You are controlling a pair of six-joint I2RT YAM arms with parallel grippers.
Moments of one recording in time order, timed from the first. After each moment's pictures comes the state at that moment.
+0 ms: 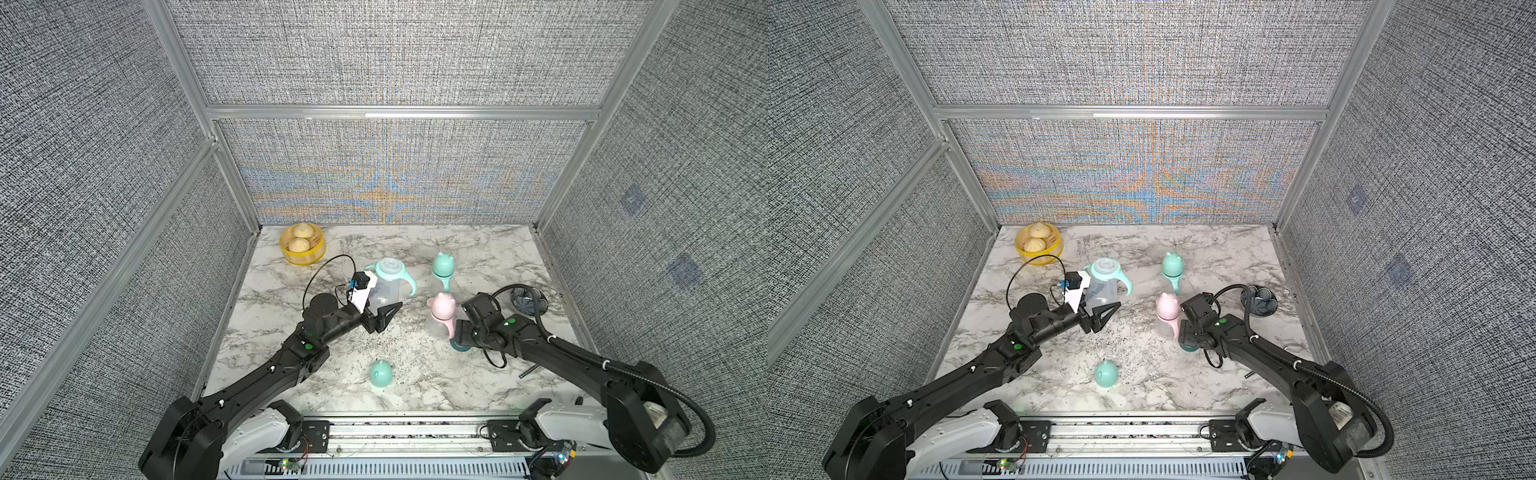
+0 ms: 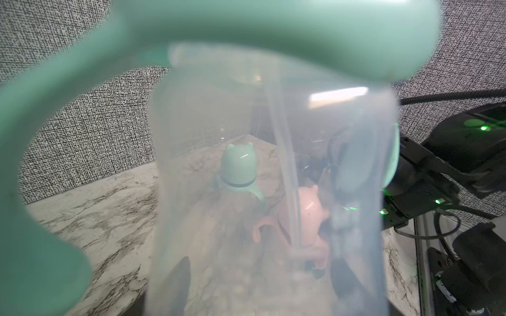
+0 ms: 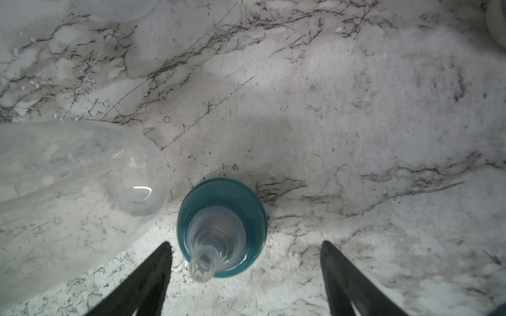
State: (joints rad) left arm -0.65 1.07 0.52 0.46 0.37 -0.13; right arm 0.55 1.28 0.69 -0.58 0.23 0.65
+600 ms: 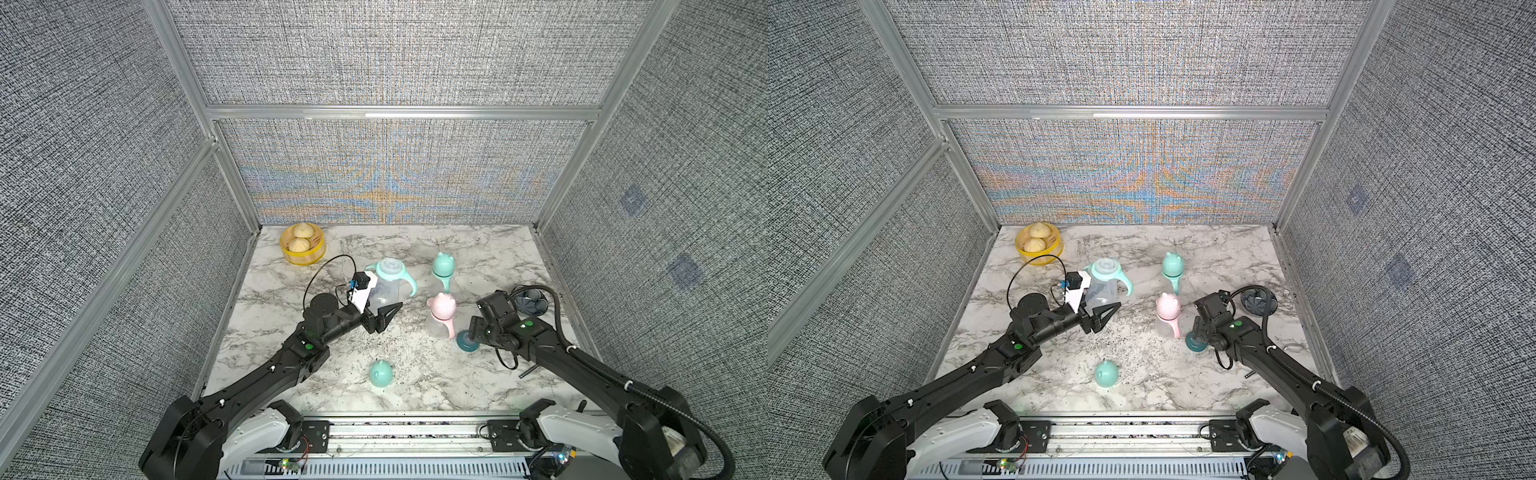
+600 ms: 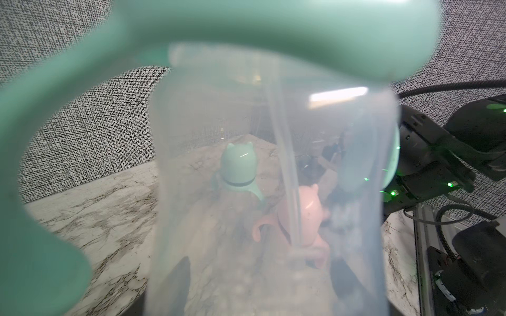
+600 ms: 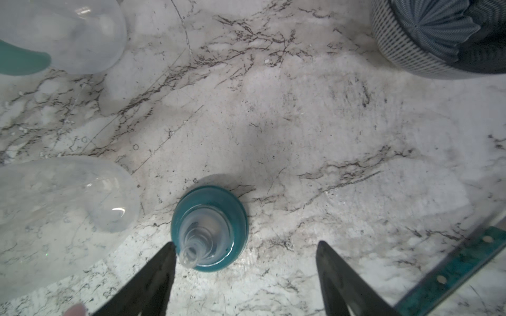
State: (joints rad) left arm -0.65 1.07 0.52 0.46 0.37 -0.13; right arm 0.47 1.13 0.68 -0.65 0.25 0.63
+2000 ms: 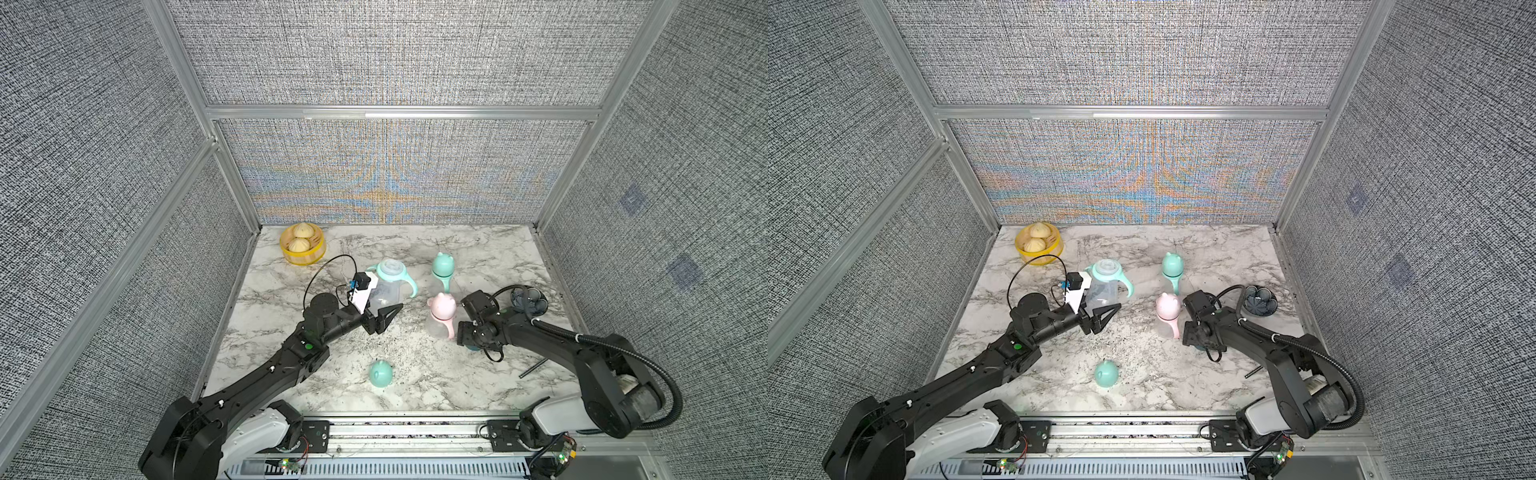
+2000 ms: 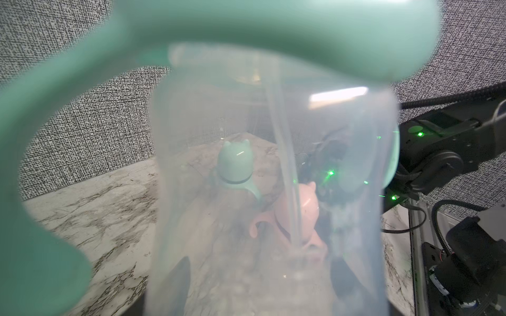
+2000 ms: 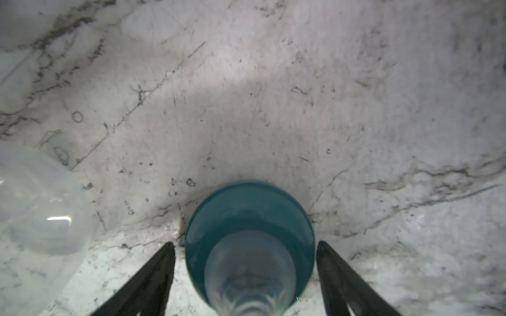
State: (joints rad) left arm -0.65 1.06 0.52 0.44 0.38 -0.13; right arm 0.46 1.45 0.72 -0.58 0.17 0.61
